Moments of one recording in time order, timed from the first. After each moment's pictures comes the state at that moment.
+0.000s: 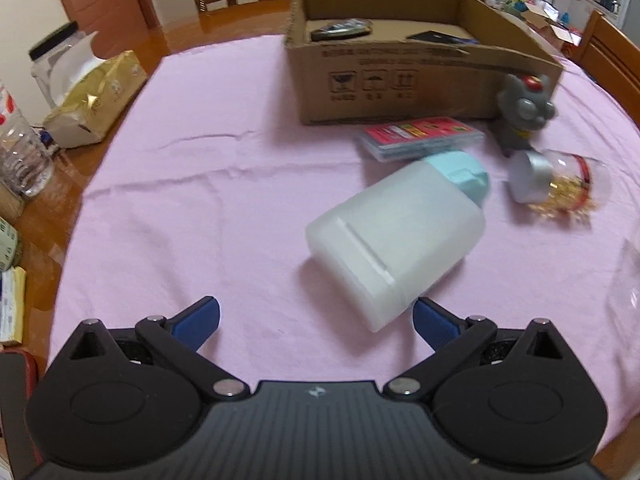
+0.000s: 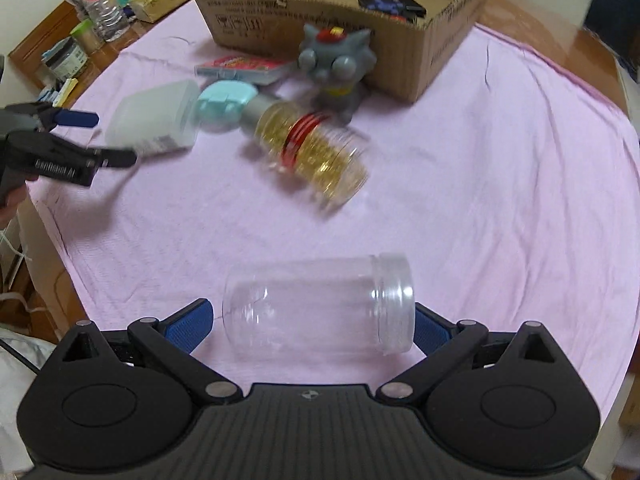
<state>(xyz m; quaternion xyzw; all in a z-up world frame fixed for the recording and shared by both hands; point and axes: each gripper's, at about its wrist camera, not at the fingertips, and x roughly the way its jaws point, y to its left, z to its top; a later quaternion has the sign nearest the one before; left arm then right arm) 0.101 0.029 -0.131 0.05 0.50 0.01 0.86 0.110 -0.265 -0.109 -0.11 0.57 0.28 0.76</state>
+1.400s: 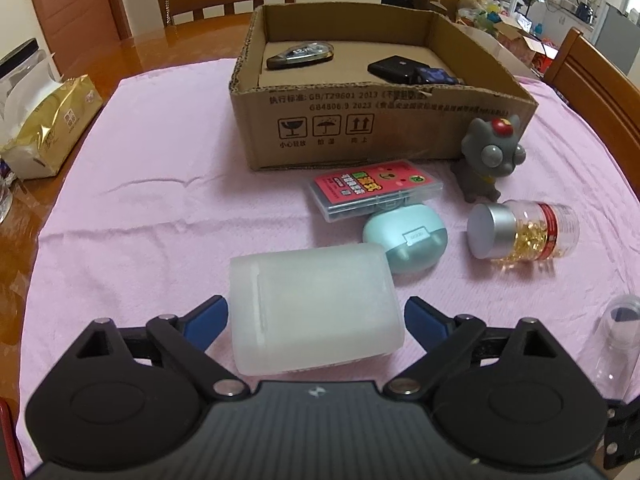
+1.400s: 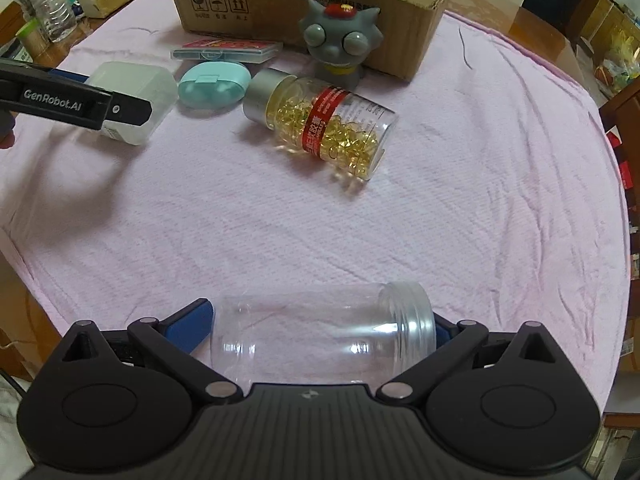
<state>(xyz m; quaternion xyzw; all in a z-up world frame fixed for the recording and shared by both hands) 0.133 0.012 -0.119 0.02 0.50 -0.04 0.87 0.078 -0.214 -0.130 -0.12 0.58 0.16 0.79</state>
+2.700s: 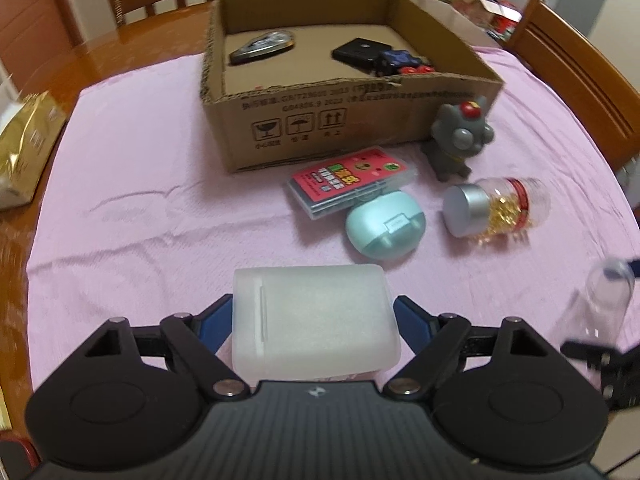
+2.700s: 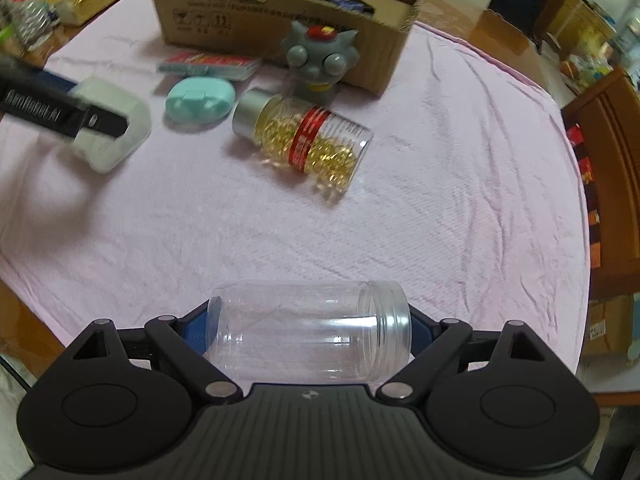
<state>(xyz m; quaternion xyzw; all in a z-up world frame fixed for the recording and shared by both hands) 0.142 0.019 -0.103 0.06 0.53 -0.12 0.84 0.069 -0.201 -0.107 -0.14 0.57 0.11 0.80</state>
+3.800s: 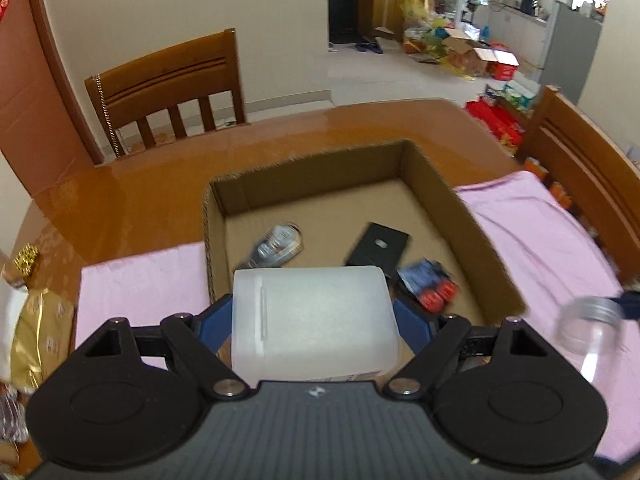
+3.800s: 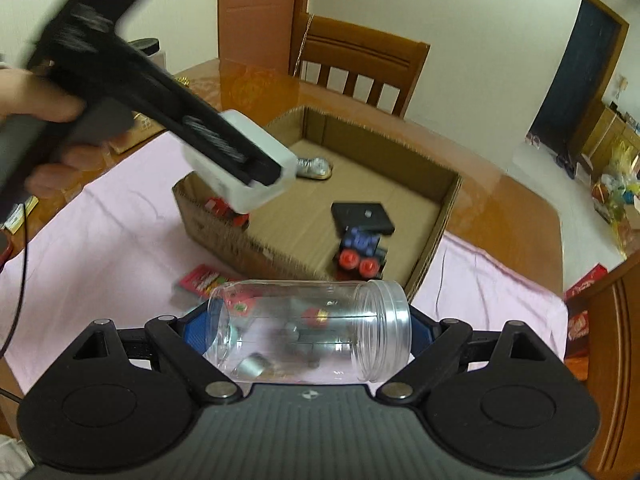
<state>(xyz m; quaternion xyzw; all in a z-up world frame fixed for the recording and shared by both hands) 0.294 -0.016 -0.019 0.08 0.44 -0.11 0.89 0.173 -0.173 -0.015 -0.16 0.43 0.21 0.87</state>
